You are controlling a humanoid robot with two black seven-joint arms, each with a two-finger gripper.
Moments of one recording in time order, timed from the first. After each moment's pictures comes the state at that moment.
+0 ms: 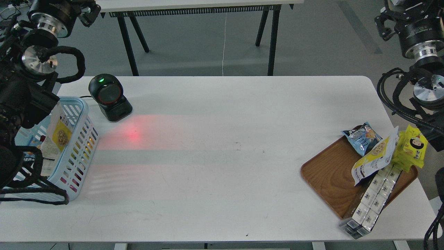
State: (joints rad) left arm -1.17 0.25 -0.62 -0.18 -0.31 -0.49 -0.18; right arm 0.98 -0.41 0.72 0.43 0.33 0.49 0.34
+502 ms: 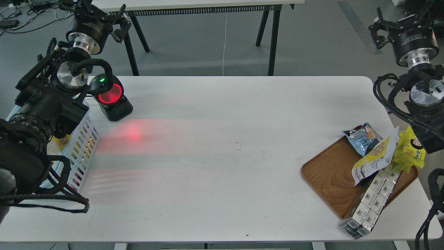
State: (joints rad) left arm -1.12 0.16 -0.70 -0.18 -0.33 -0.49 -0.18; right arm 0.97 -0.38 0.76 0.40 0.40 0.49 0.28
